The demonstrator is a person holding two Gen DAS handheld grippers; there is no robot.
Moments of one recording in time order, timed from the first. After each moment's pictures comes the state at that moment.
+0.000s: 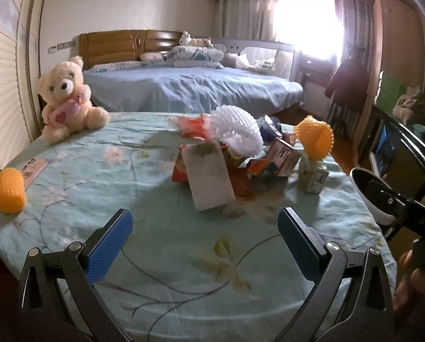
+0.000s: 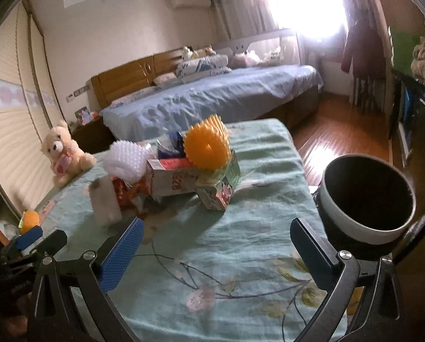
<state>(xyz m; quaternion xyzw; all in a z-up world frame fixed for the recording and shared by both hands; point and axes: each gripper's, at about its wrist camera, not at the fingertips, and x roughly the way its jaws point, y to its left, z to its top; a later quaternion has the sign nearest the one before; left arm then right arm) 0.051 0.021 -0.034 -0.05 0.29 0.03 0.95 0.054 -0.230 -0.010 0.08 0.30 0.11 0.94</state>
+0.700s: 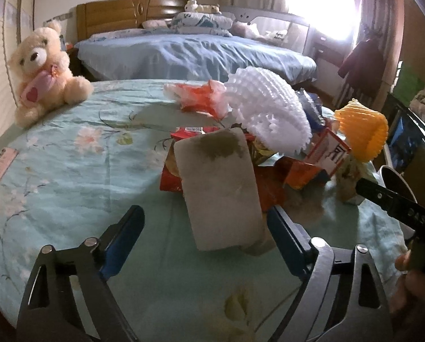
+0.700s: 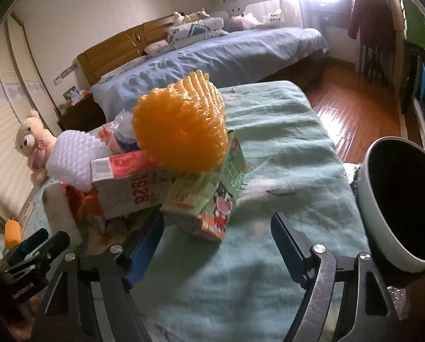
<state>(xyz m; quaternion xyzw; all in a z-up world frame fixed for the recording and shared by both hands) 0.147 0.030 -0.071 -0.07 0.37 0.03 0.92 0.151 -0.218 -0.047 0.09 0.39 0.12 0.91</state>
